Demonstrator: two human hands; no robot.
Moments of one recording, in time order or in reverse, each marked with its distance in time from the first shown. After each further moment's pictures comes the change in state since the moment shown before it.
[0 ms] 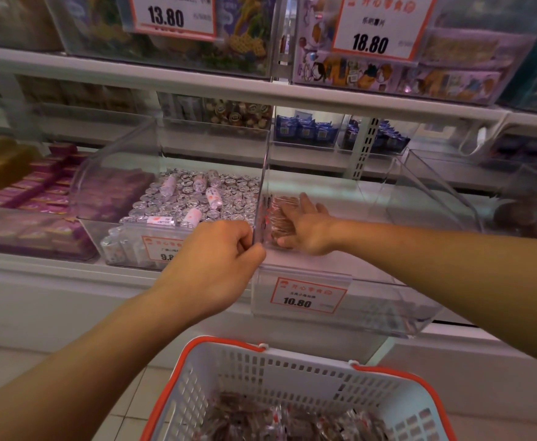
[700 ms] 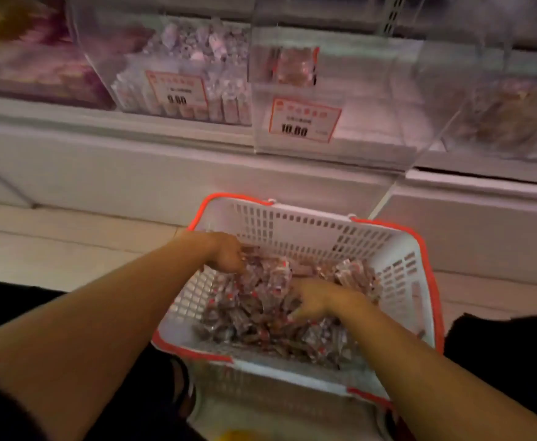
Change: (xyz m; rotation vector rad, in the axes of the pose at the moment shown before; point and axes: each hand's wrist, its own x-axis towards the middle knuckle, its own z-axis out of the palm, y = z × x) left_hand -0.126 -0.086 0.115 0.546 -1.056 -0.306; right_hand -0.174 0.012 0.283 0.271 -0.520 -0.235
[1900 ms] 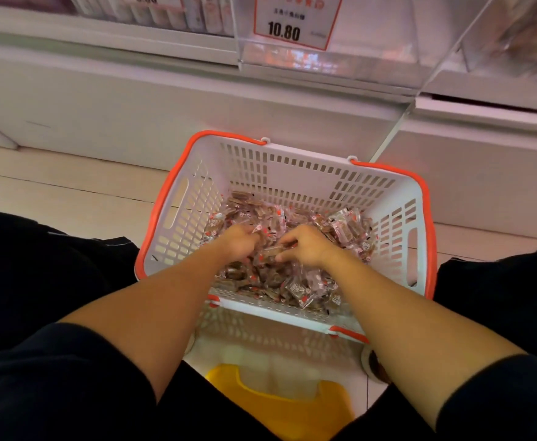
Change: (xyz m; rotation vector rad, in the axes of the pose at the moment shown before) left_hand 0.057 0.037 0.130 -1.125 0.104 -0.128; right_hand 0.033 0.042 0.046 0.354 0.189 -0.009
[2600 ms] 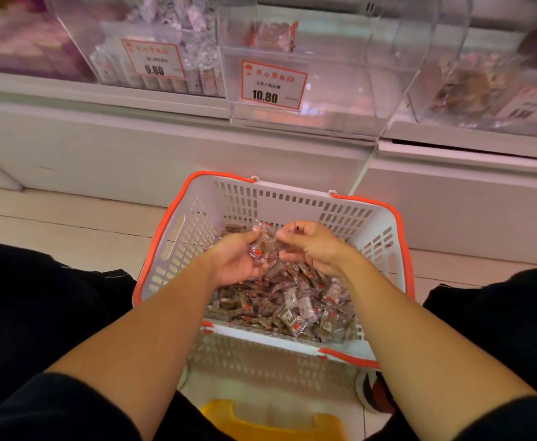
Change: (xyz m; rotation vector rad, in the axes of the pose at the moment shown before) left_hand -0.034 0.048 -0.008 -0.791 -0.338 -0.034; right_hand -0.042 -0.037 -0.057 1.018 0.042 -0.030
